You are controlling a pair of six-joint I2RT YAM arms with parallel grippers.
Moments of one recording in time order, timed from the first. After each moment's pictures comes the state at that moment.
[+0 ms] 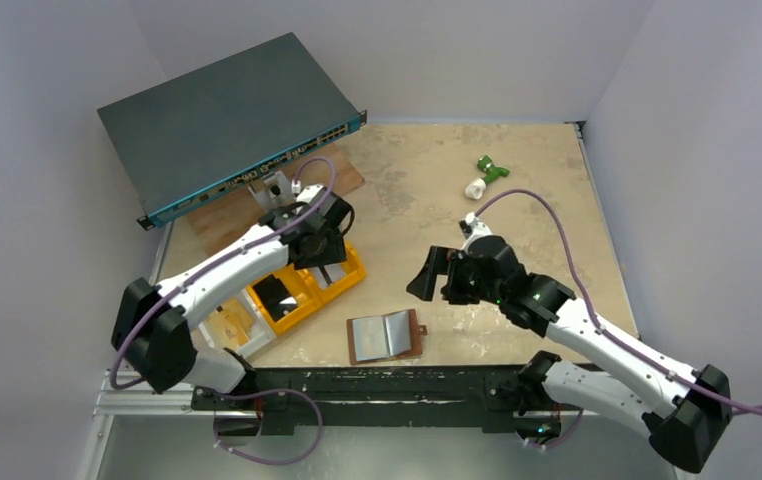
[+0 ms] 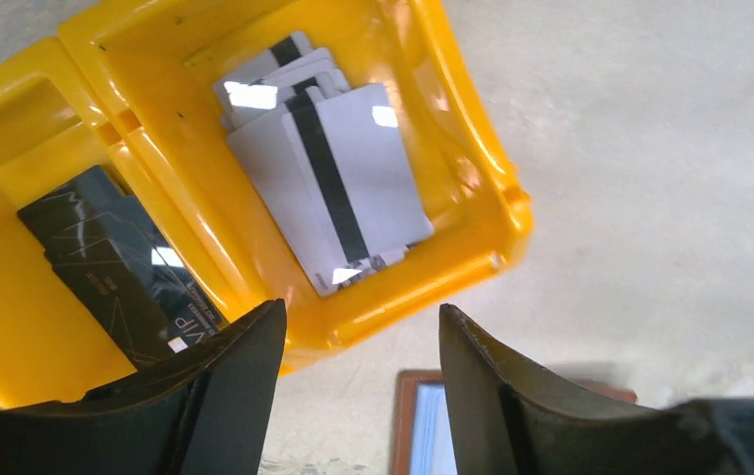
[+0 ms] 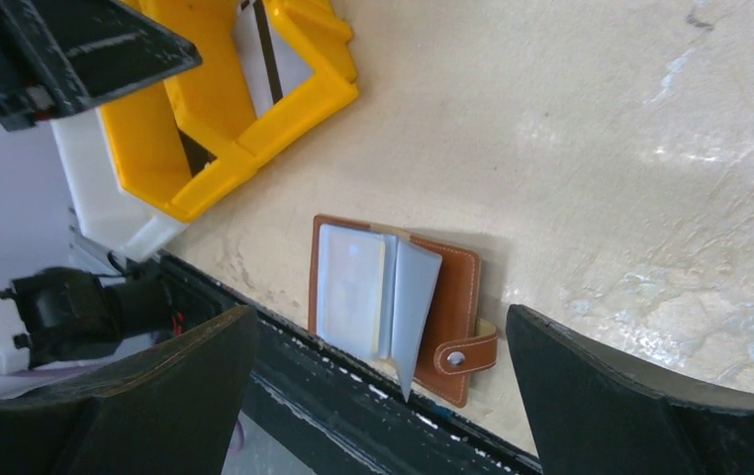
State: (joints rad) left arm -0.67 1.46 1.15 -0.86 -0.37 -0.82; right arm 0.71 0.88 0.67 -0.44 -0.08 0.79
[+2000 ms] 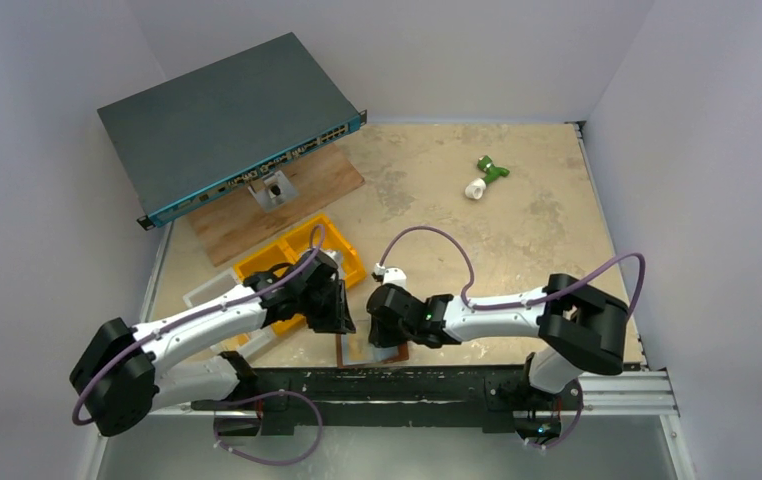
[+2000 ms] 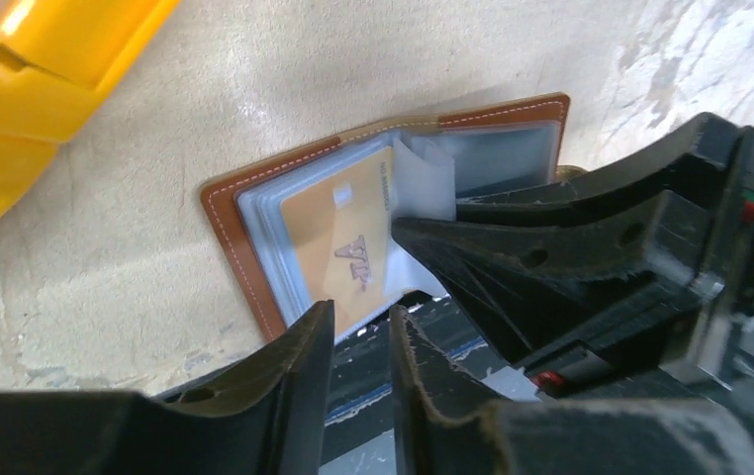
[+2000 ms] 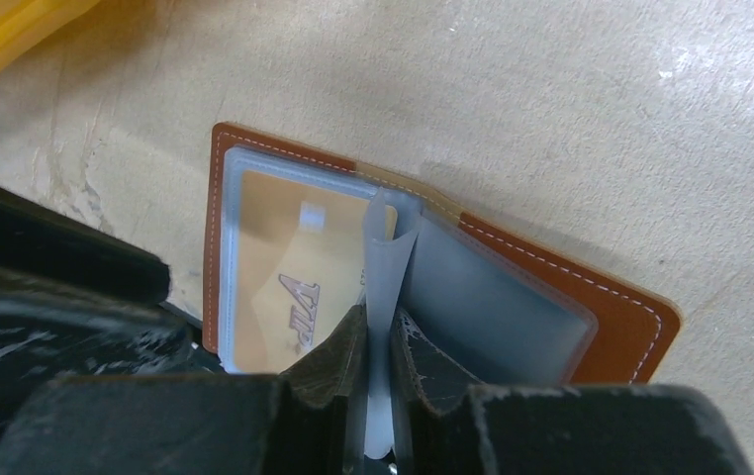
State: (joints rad) left arm -0.79 1.11 0.62 -0.55 0.20 -0.88; right arm 1.22 1.58 0.77 -0.14 0.18 0.95
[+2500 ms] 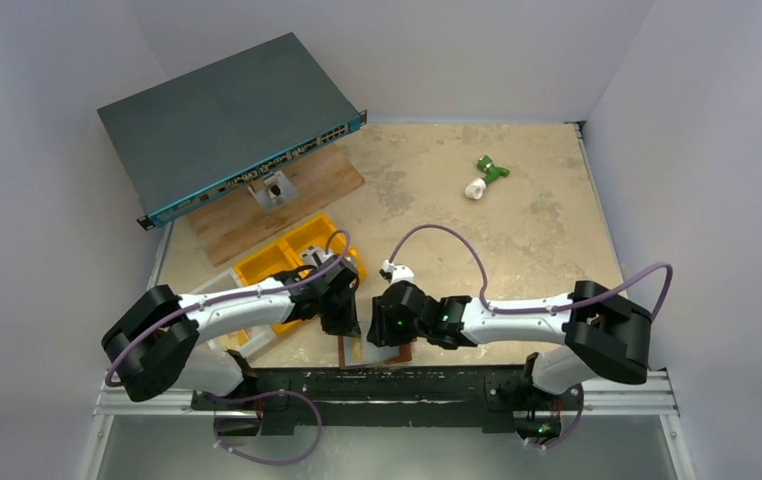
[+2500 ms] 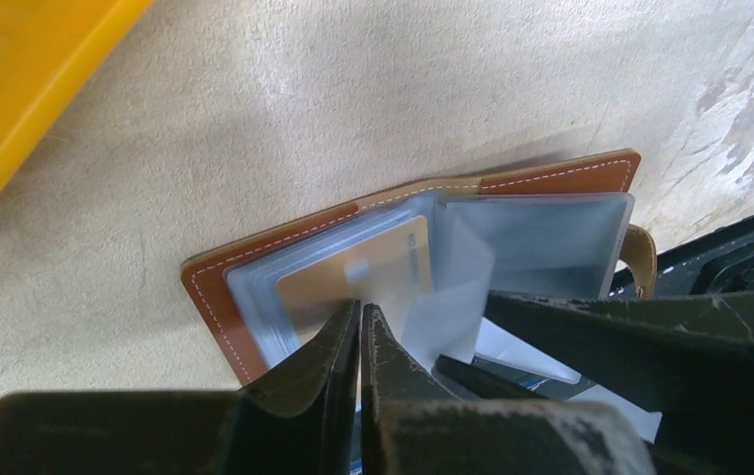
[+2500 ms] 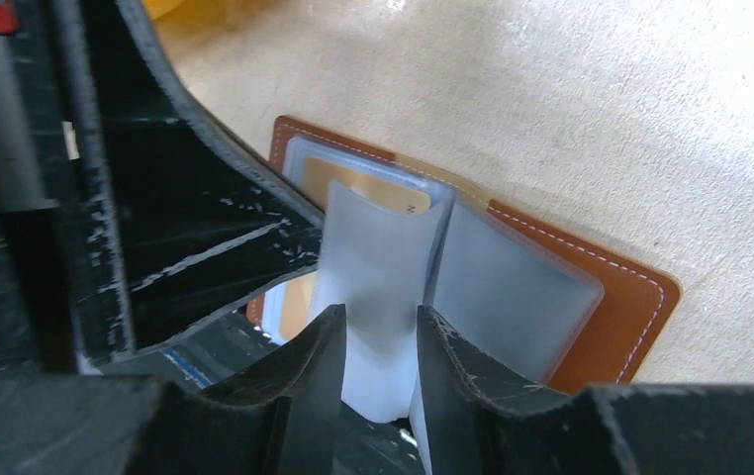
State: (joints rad) left arm -0.86 1.35 0.63 -0.40 0.14 -0.93; right arm 1.19 1.46 0.67 -0.06 0.11 0.93
